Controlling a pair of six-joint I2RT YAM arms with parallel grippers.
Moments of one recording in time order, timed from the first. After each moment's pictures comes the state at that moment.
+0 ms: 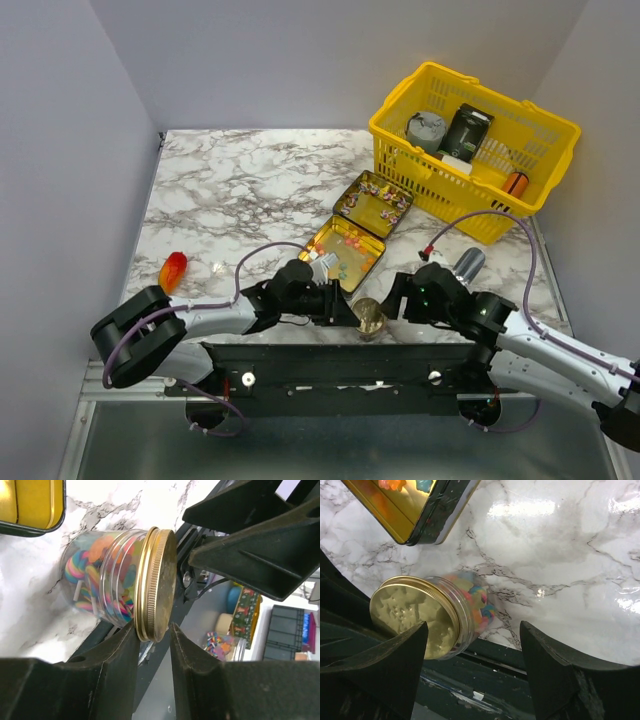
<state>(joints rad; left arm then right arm) -0.95 1.34 0.42 0.44 0.46 -1.03 0.88 0.75 0.51 -0.57 0.15 0.89</state>
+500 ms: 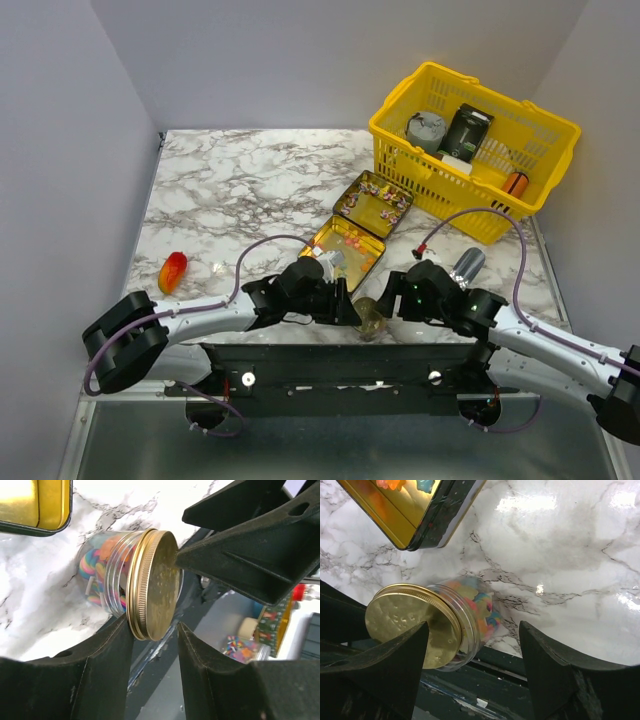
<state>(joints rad) -1.00 1.27 0.54 0.13 0.34 -0.93 0.88 0.84 0.51 -0.50 0.13 0.89</state>
